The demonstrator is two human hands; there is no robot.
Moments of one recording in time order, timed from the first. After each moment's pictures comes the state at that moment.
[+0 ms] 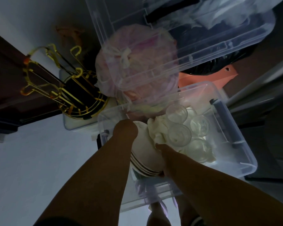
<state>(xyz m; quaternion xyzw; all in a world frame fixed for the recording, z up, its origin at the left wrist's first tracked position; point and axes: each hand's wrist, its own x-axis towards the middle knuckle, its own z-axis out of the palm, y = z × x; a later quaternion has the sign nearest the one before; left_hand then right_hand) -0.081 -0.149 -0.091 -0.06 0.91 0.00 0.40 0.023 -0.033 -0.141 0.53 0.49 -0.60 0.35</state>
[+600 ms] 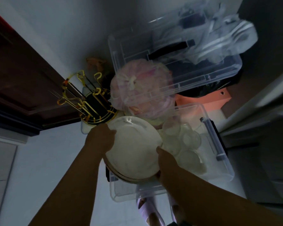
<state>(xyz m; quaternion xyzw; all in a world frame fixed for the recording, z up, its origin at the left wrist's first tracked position) -0.027 -0.194 0.053 -0.16 0.95 0.17 0.20 0.043 -0.022 -0.034 0.44 0.52 -0.68 0.28</state>
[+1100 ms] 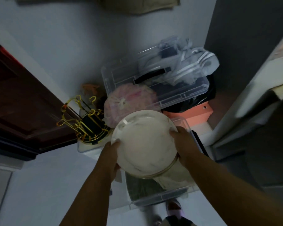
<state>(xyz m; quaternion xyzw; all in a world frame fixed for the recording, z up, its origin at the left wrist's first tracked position) 0.009 -0.137 0.061 -0.33 0.64 0.68 0.16 0.009 0.081 0.064 0.27 0.65 -0.70 0.11</state>
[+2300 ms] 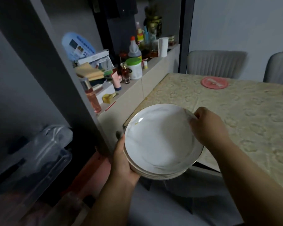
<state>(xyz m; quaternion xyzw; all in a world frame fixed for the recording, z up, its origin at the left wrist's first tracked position) 0.093 0.292 0.188 0.04 0.42 0.77 0.47 0.223 0.455 0.221 0.53 0.78 -0.24 -0.23</state>
